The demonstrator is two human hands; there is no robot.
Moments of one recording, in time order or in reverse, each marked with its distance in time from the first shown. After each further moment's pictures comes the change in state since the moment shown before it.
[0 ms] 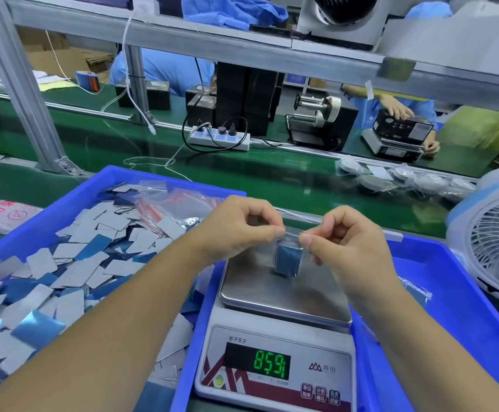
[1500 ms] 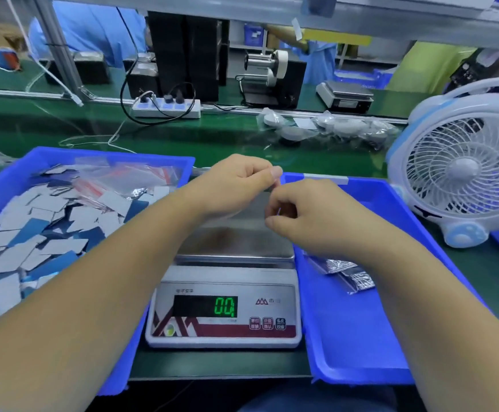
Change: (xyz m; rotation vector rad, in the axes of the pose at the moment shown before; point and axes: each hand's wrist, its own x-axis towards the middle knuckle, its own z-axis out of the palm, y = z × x) left_hand 0.023 0.031 0.072 0.358 -0.139 -0.013; right_hand -0.029 -0.031 -0.044 -1.002 -0.336 -0.015
